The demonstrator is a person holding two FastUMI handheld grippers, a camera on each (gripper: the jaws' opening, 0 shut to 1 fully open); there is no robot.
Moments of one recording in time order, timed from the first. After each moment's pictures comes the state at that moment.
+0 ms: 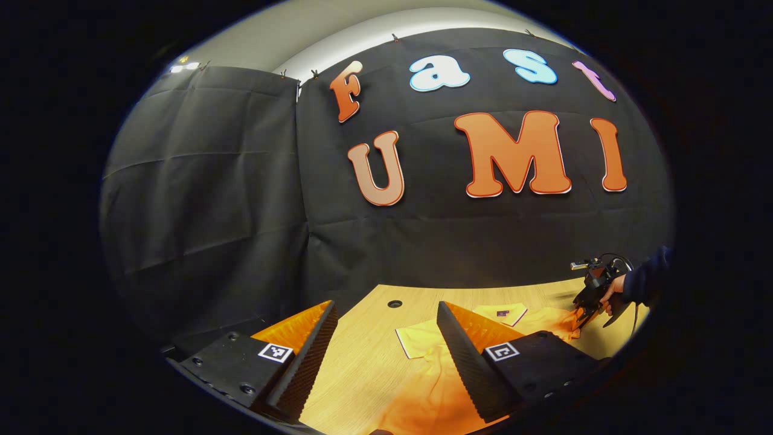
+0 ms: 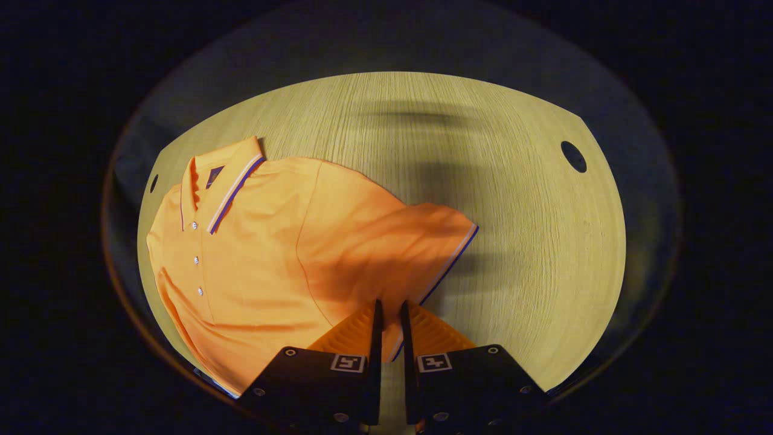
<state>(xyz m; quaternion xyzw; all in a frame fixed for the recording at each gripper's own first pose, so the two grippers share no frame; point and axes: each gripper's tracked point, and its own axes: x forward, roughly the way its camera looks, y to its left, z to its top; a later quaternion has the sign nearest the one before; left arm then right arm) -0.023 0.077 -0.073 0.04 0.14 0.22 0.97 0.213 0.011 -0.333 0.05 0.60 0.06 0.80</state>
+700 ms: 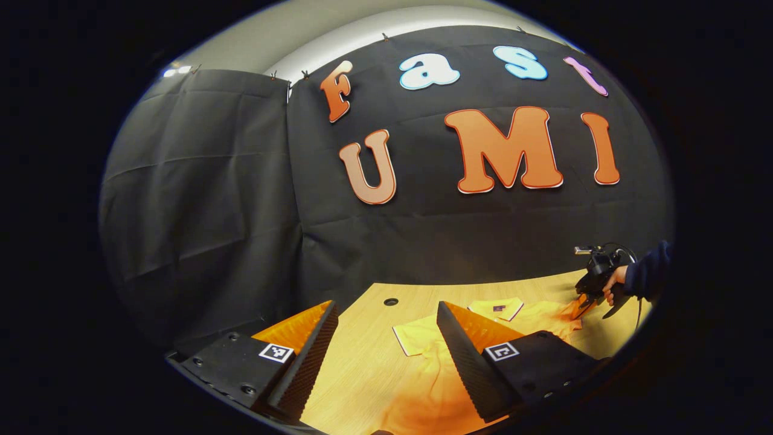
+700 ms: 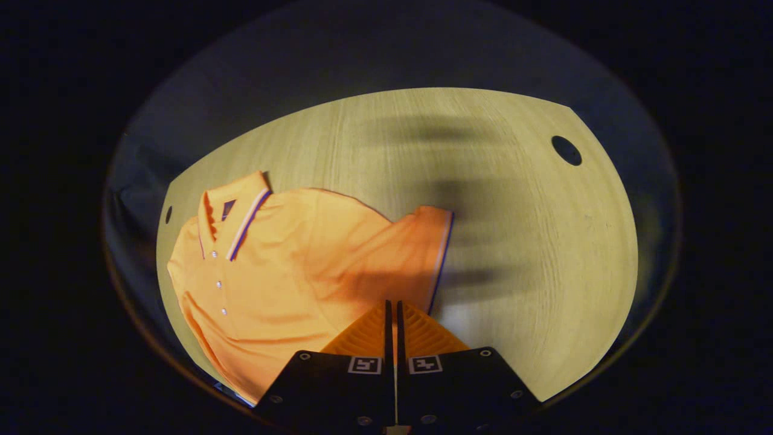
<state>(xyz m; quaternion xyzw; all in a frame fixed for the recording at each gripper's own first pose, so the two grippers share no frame) -0.029 0.073 -0.076 0.05 0.14 0.21 0.97 0.225 0.001 -0.323 0.11 0.58 0.04 0.81</state>
